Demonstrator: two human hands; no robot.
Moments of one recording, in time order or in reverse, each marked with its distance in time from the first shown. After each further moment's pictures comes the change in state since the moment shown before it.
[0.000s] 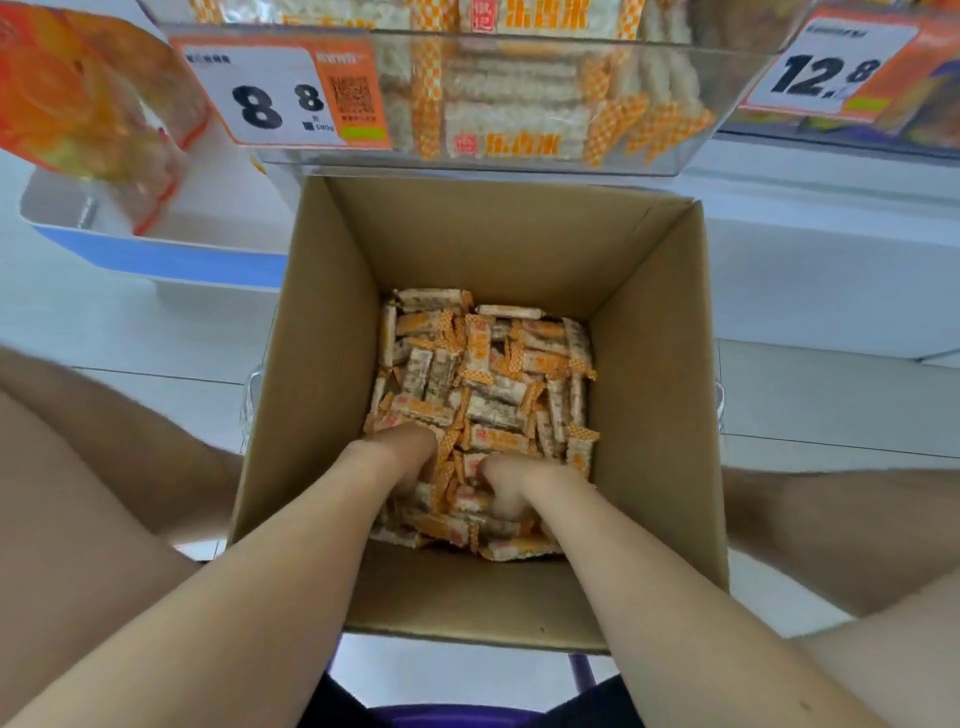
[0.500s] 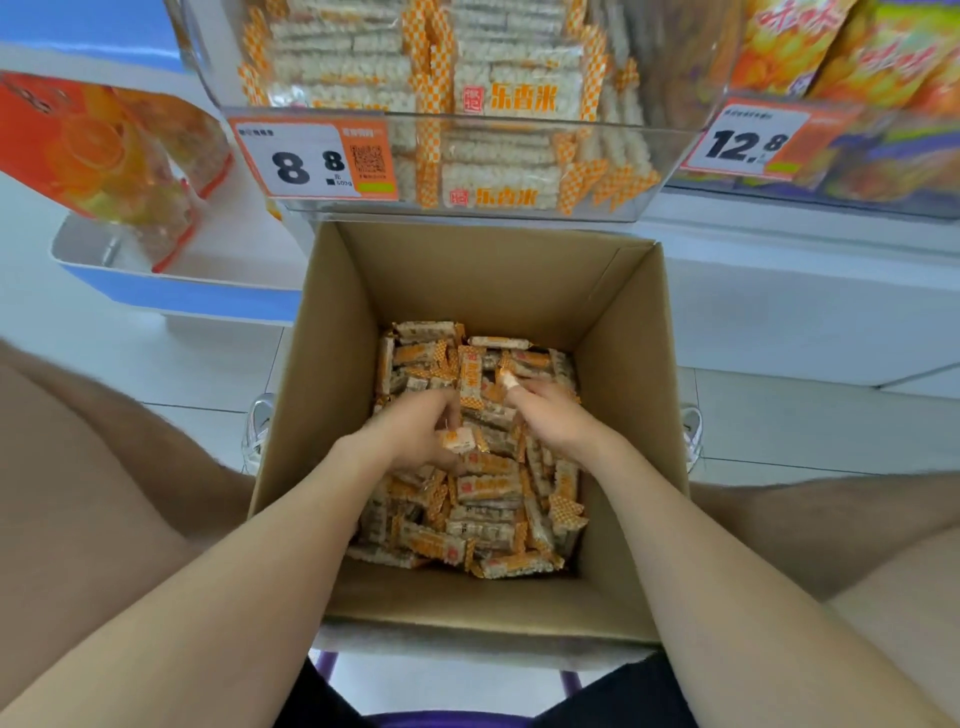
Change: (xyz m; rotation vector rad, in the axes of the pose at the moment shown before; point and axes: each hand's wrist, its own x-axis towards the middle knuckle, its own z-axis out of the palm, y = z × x) left_hand -0.038 0.014 -0.040 -0.439 0.436 0.185; right_hand -0.075 0.032 -0.058 0.904 0.604 -0.015
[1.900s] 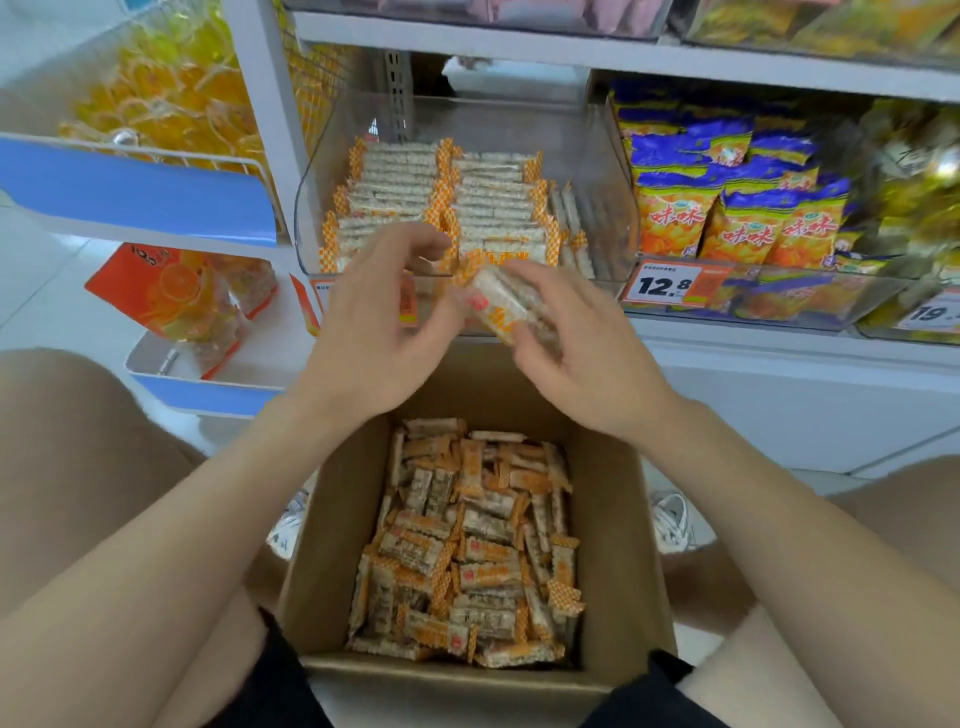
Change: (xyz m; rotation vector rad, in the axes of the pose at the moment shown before) left_hand -0.135 0.128 -0.157 -0.125 1.030 0.634; right_hand -0.133 -0.145 -0.102 -0.491 0.651 -1.006
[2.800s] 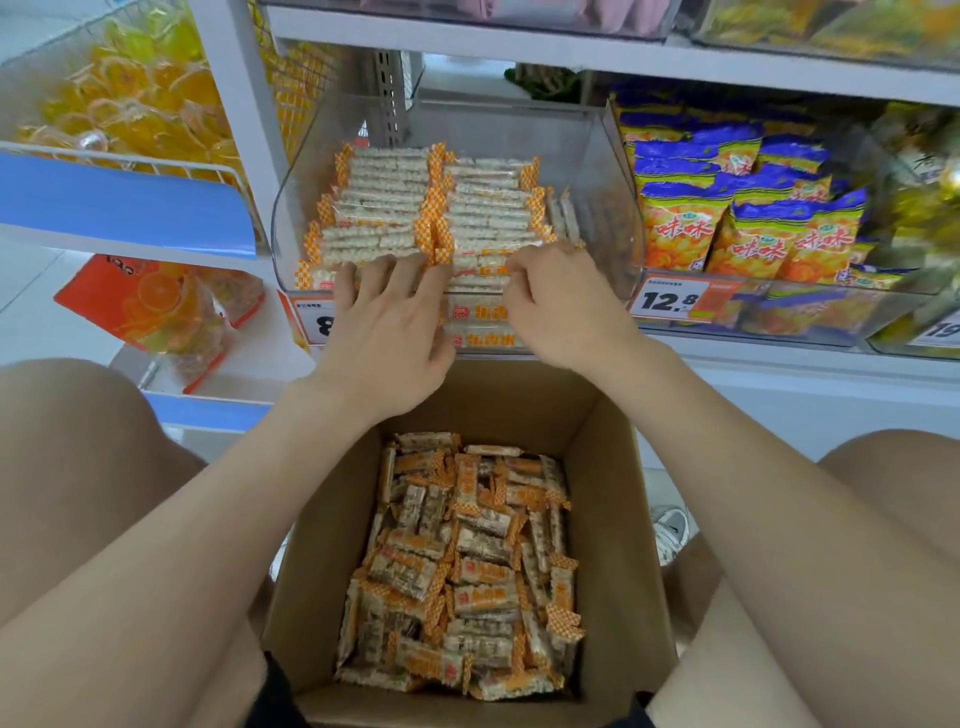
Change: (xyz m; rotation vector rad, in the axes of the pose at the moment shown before) left_hand 0.030 -0.048 0.037 0.781 -0.282 0.024; right_hand 0.075 0.020 0.012 -0.195 -0.116 0.270
